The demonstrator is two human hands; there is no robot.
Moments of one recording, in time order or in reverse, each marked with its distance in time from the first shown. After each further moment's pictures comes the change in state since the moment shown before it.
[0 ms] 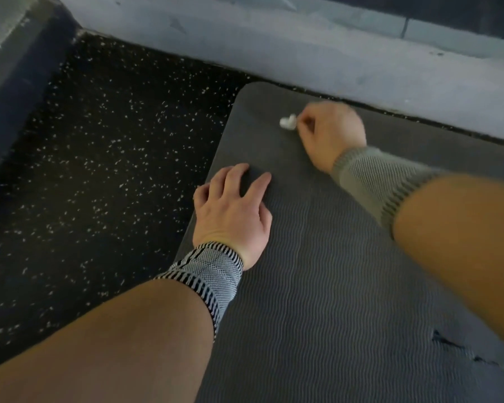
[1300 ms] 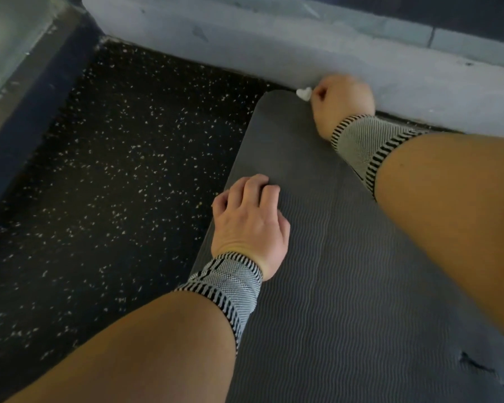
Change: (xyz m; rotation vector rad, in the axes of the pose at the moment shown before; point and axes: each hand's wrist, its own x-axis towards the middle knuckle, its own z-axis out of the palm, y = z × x) left_hand -0.002 0.001 -0.003 -0.037 0.079 0.006; right_hand 0.061 -0.010 0.010 -0.048 0.006 0.166
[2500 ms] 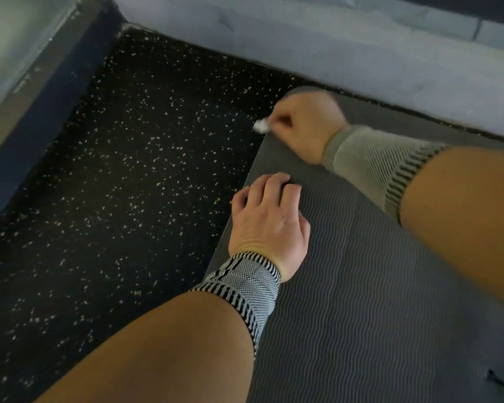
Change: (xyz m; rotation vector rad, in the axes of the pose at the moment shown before) left_hand 0.002 -0.002 0.001 -0.040 -0.016 -0.001; right_hand -0.028 -0.057 0.007 0.133 -0.198 -0.476
